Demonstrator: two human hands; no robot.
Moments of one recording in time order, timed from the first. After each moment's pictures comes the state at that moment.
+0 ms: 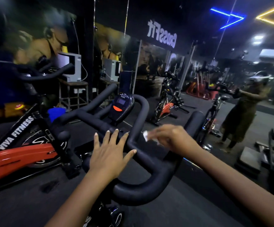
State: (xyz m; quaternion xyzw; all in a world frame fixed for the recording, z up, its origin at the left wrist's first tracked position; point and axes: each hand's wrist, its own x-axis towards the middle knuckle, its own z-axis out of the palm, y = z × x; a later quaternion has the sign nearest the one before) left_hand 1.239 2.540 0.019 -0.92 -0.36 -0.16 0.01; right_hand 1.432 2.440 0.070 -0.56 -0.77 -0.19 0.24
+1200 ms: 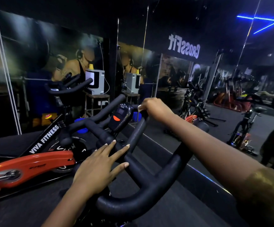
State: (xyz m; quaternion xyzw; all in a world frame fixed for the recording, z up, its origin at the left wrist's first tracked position) left_hand 1.237 2.527 0.016 -0.92 -0.34 -0.18 0.01; right_hand 1.475 2.564 0.139 -0.69 -0.69 -0.22 0.11
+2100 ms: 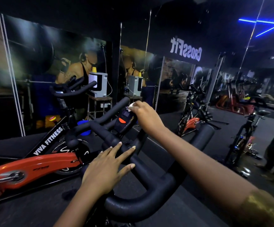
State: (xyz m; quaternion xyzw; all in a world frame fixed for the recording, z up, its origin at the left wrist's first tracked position) left_hand 1.237 2.527 0.015 -0.92 -0.36 -0.16 0.00; right_hand 1.417 2.553 0.114 -0.64 -0.70 -0.26 0.18
